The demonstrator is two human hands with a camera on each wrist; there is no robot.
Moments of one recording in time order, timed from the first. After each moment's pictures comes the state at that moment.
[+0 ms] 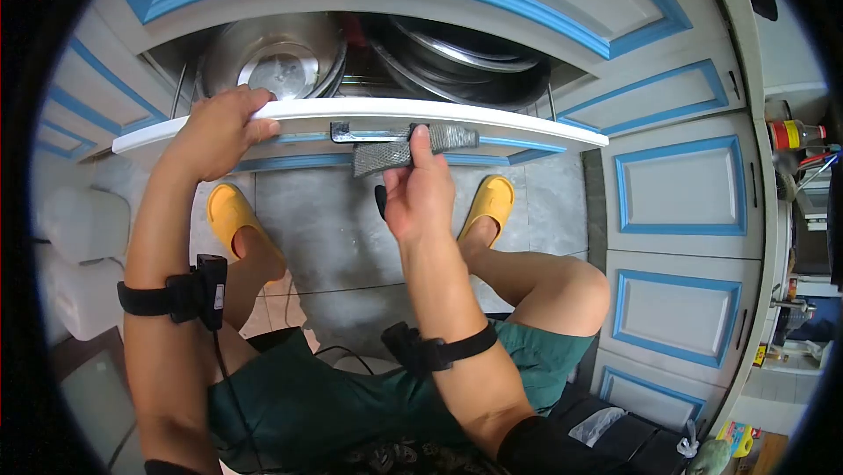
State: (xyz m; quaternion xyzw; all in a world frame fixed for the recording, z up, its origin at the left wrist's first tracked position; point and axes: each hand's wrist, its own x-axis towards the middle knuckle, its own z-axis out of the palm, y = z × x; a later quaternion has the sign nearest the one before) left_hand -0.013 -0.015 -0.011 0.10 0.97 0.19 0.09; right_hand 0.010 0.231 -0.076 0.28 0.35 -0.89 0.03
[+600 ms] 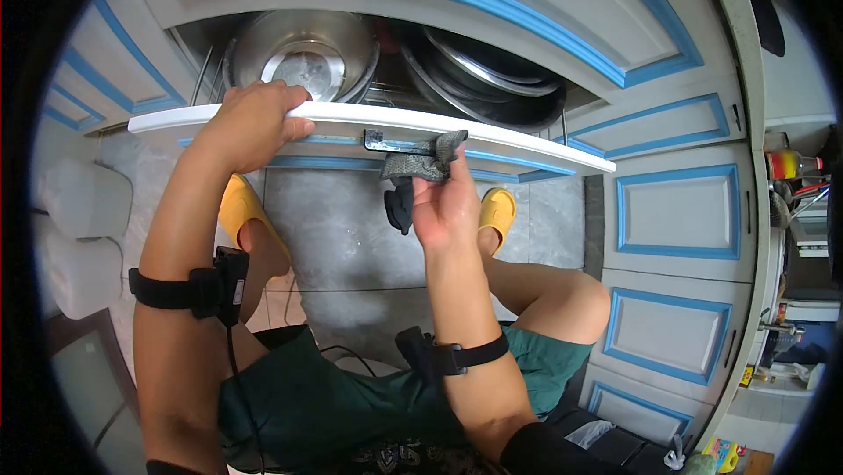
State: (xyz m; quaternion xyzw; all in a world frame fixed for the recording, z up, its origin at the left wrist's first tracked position) left_hand -0.010 -0.015 -0.008 0.09 0.98 0.18 0.10; right_hand 0.006 0.225 -0.077 0.28 0.30 -0.91 0.01
